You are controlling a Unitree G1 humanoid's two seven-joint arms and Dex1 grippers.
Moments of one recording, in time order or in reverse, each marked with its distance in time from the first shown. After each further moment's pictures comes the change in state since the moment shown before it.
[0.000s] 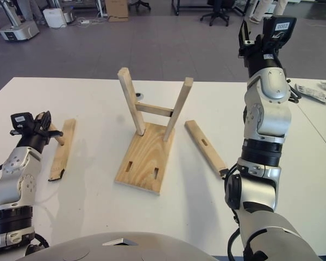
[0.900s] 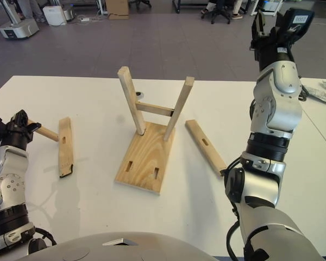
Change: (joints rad) left arm -0.078 -0.074 0.231 -0.057 -0.297 0.142 0.205; right arm -0.036 -0.022 -0.067 0.064 0.021 0.000 0.001
